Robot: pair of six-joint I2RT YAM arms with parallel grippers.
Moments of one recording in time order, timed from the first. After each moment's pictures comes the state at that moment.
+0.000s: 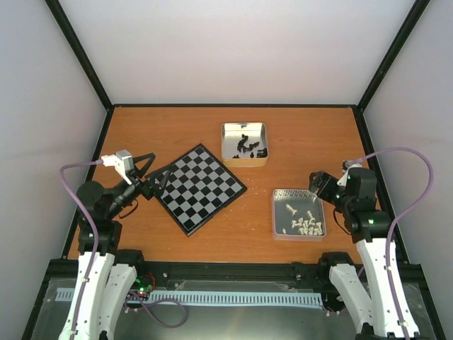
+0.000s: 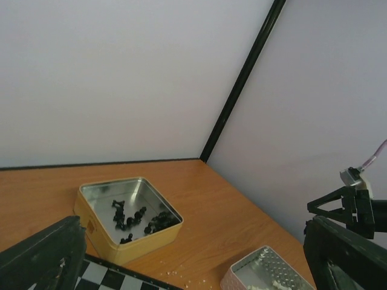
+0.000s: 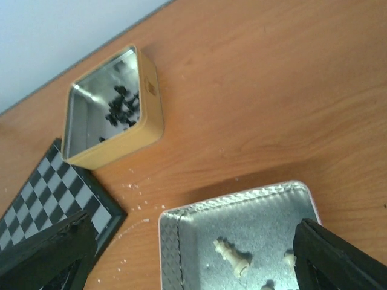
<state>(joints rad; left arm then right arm) -0.01 0.48 0.60 -0.02 0.71 -0.44 0.01 0.63 0.75 -0.74 -0.15 0.52</state>
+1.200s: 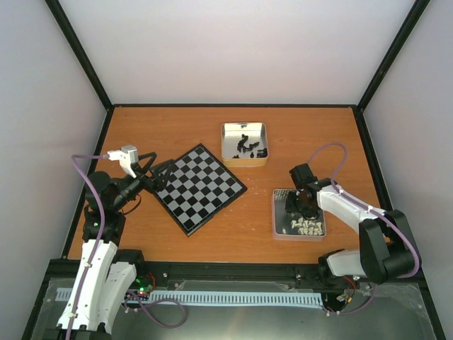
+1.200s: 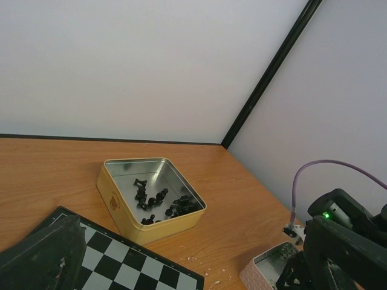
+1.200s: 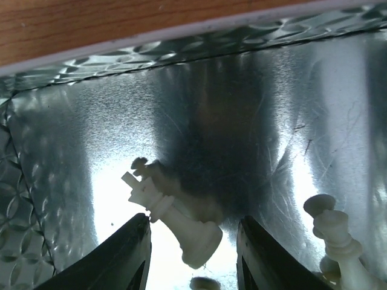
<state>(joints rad) -0.01 0.59 0.56 0.00 0.67 -0.43 0.34 1.33 0.67 -0.68 0.00 0.57</state>
